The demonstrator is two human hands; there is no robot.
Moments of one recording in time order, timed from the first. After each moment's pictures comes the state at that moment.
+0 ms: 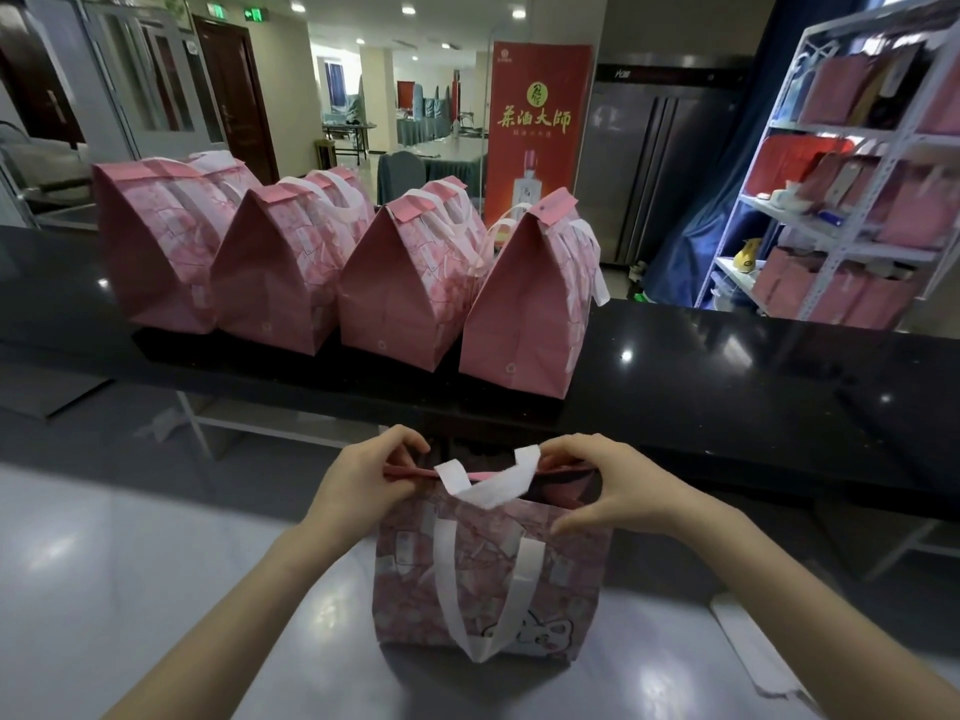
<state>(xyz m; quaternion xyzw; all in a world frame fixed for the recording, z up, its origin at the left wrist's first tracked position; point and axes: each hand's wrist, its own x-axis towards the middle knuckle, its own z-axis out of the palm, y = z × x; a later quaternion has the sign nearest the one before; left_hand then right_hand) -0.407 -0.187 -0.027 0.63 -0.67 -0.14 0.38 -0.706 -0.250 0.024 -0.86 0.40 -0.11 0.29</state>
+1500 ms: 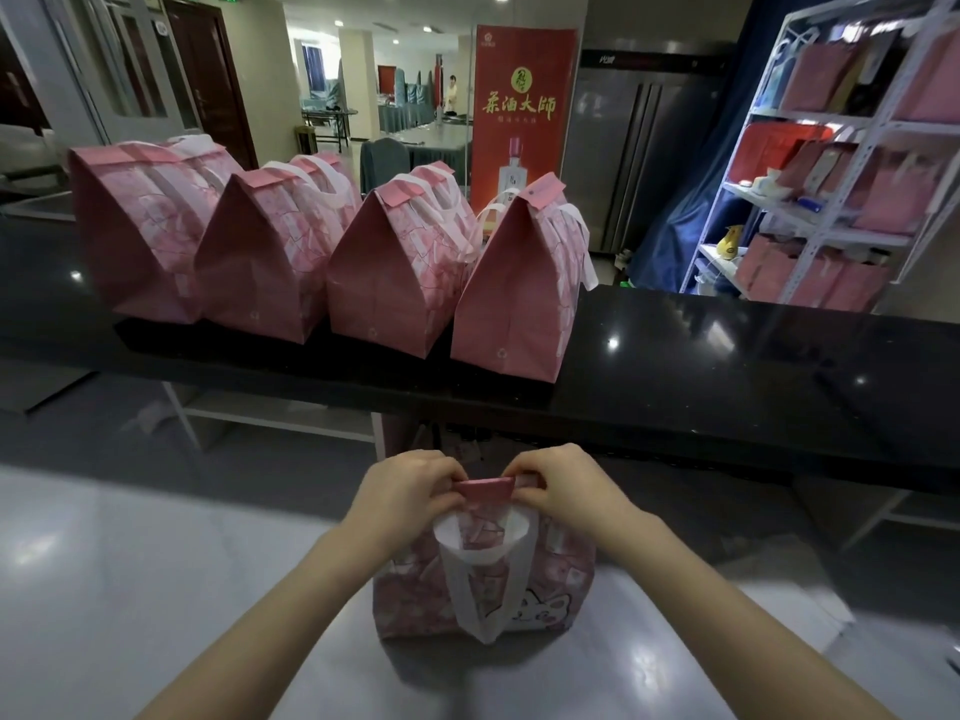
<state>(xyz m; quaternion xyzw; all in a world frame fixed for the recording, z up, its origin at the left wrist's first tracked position) -0.449 -0.183 -0.034 0.59 -0.77 -0.02 0.23 -0.662 -0.228 -0.003 -0.86 0.46 -0.11 0.17</state>
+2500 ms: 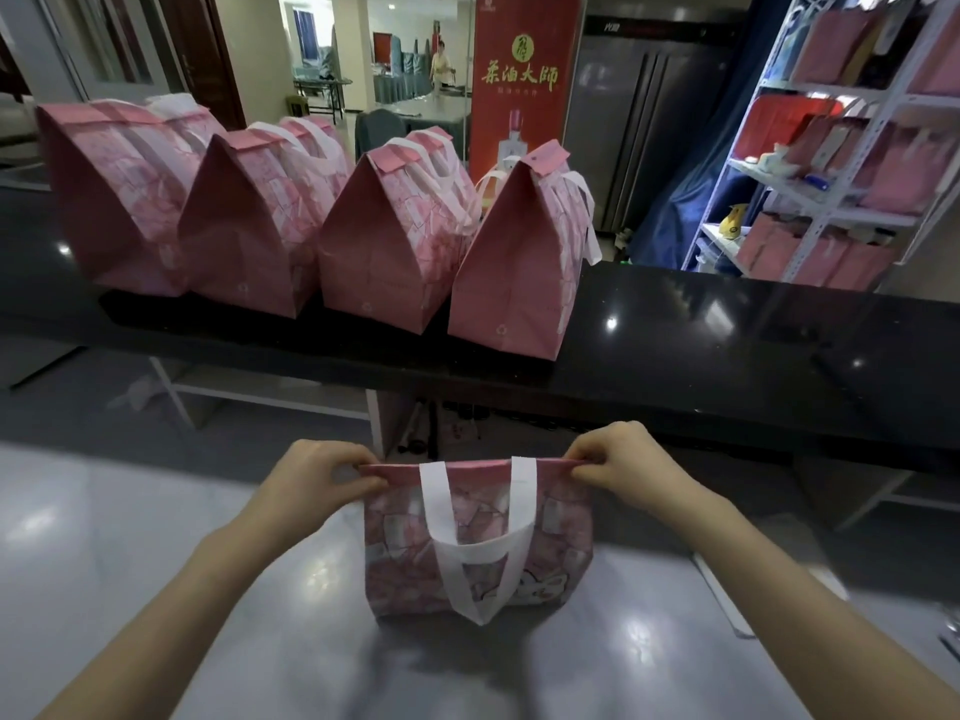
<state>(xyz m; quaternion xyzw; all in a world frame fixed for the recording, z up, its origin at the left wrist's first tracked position) -0.379 -0.157 -0.038 0.65 -0.69 -0.12 0.27 -0.719 -0.252 -0.013 -0.82 0.52 -0.11 0.22</state>
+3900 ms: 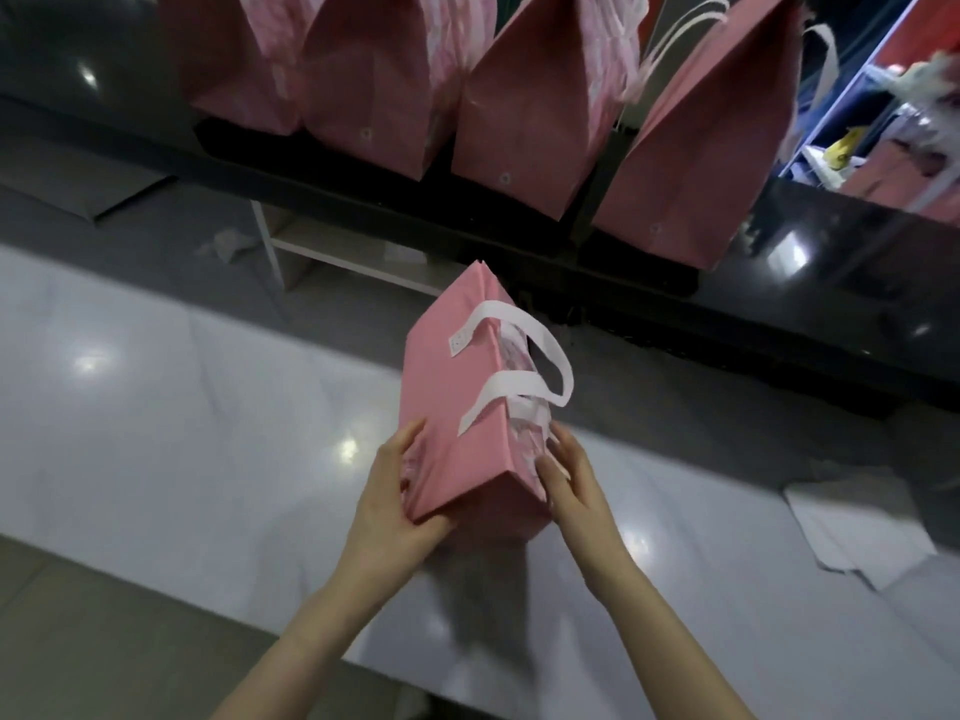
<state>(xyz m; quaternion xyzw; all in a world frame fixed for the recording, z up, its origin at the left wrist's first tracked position) -0.369 -0.033 -0.146 0.63 -0.47 -0.35 0.51 -0.558 -0.105 -0.119 -0.57 0.51 -0.32 0.56</state>
